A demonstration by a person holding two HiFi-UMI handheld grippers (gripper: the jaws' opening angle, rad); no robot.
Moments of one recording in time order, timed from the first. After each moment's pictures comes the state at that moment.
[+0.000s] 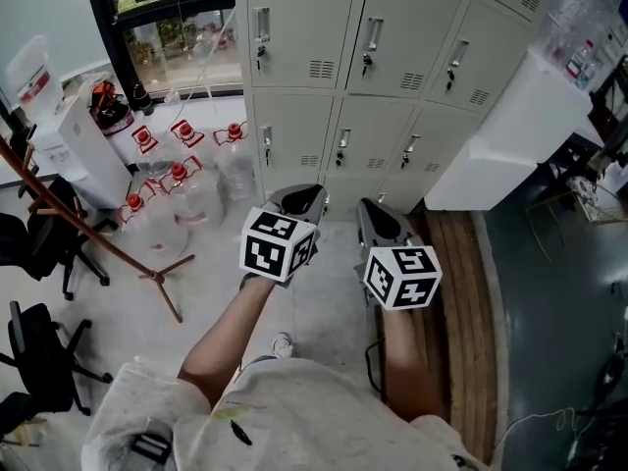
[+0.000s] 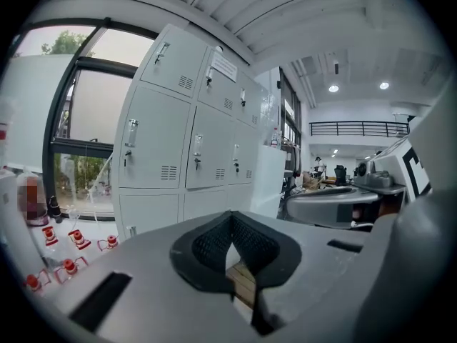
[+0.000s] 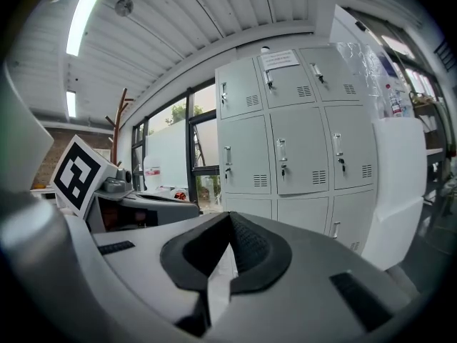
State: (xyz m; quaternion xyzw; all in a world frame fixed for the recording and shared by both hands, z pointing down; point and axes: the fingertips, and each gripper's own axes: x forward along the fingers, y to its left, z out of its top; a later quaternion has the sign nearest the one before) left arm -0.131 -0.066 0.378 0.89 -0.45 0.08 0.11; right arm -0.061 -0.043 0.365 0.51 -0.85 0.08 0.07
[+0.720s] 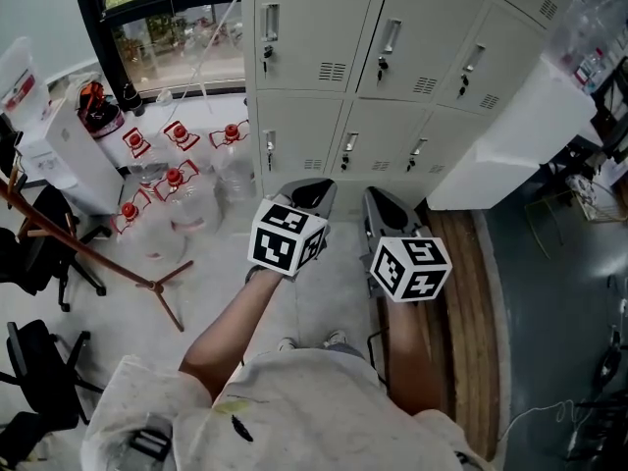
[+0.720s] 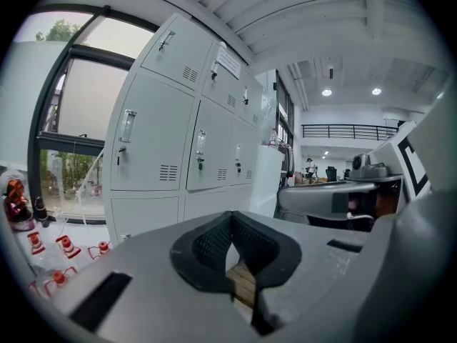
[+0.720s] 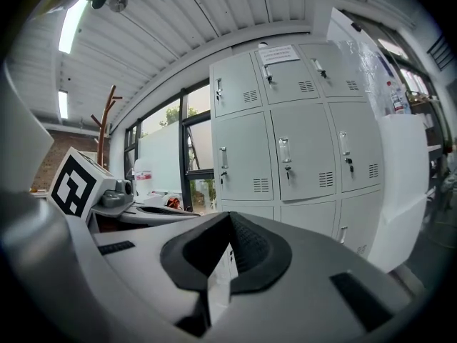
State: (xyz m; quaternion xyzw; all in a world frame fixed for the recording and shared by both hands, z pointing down) left arm -0.158 -0.129 0.386 0.90 -0.41 0.08 0.11; right arm -0.101 -0.109 0.360 0.53 -0.84 0.08 0.06
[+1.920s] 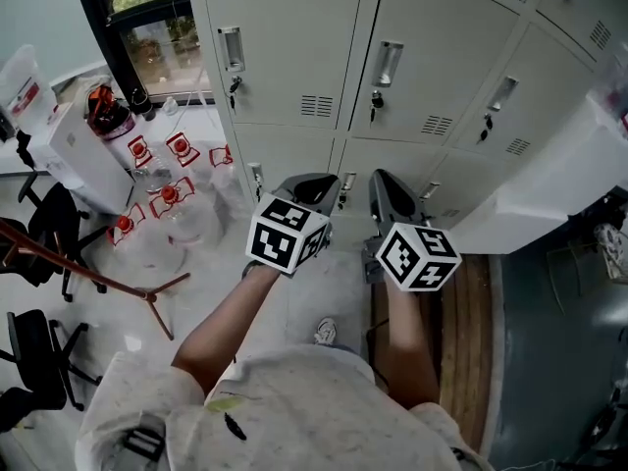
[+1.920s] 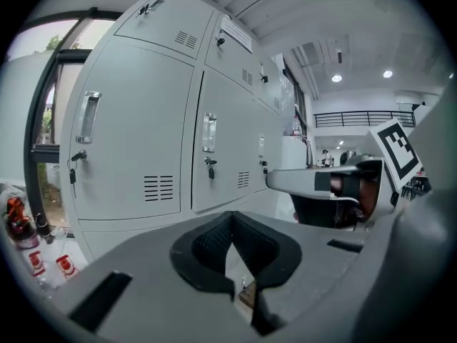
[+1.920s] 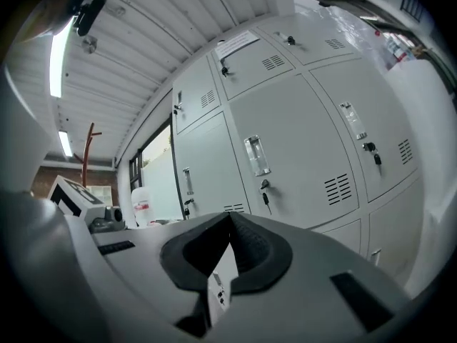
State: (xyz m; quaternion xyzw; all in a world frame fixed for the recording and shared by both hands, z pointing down) left arm -0.077 -0.316 0.385 0.88 -0.45 0.11 0.09; right arm -0.013 -0.321 0.346 0.48 -0.87 0.12 -0.05
